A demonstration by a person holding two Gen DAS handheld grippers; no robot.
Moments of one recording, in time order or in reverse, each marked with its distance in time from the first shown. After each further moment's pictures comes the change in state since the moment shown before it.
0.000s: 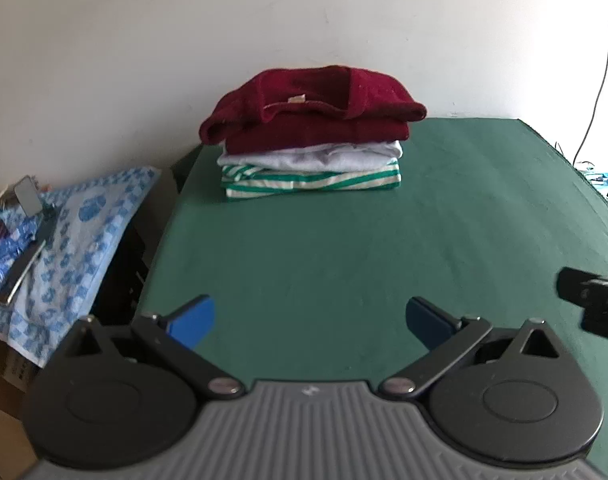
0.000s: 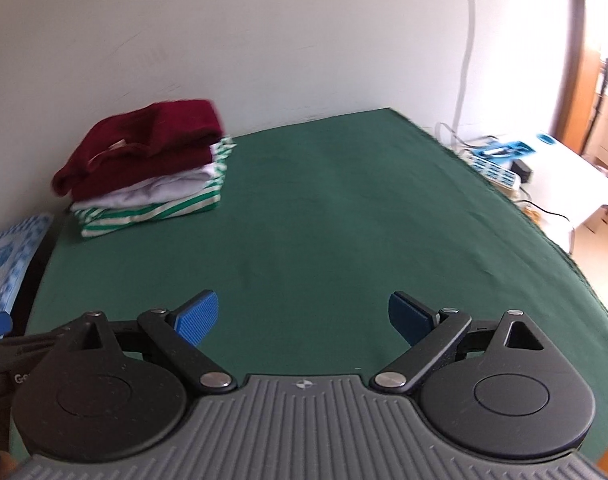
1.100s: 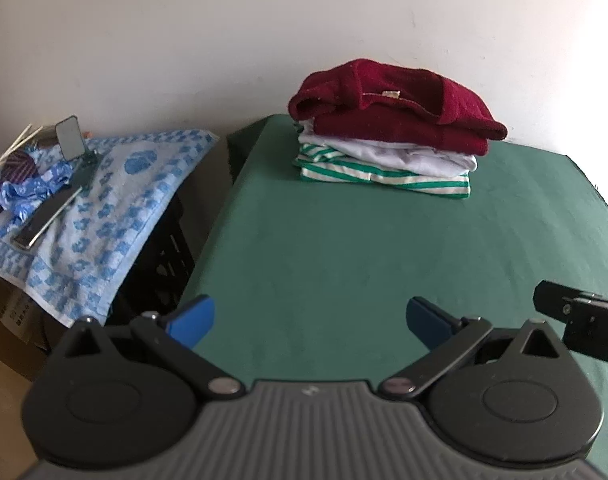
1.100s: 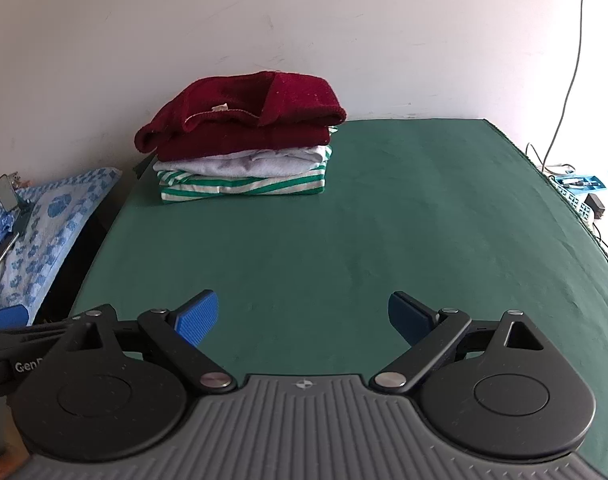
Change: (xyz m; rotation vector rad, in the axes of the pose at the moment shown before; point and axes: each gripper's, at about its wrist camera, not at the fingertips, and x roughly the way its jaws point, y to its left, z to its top) left arm 0.015 0.075 -0.012 -0.161 0.009 0.056; right arm 0.011 0.072 0.001 -0.157 0.034 0.154
